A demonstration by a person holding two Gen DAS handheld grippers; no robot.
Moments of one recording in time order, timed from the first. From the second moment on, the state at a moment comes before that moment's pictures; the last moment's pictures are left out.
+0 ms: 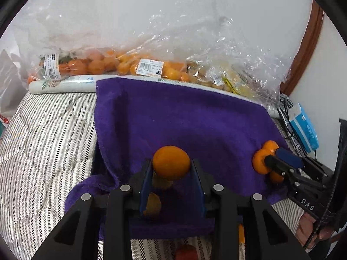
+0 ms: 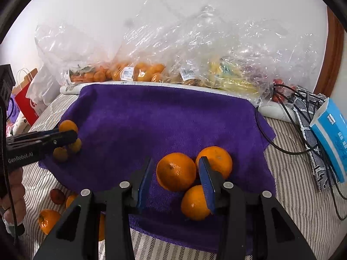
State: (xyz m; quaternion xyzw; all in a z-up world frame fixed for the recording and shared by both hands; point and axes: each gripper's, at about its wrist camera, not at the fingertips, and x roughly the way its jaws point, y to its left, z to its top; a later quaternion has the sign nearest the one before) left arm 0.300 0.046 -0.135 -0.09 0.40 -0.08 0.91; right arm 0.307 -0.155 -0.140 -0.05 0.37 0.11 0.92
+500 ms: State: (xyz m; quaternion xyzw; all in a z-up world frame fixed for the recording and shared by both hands) left arm 0.293 0.043 -0.123 -0.09 0.38 -0.09 0.91; right arm 0.299 -0.153 -0.136 -0.06 0.35 0.10 0.93
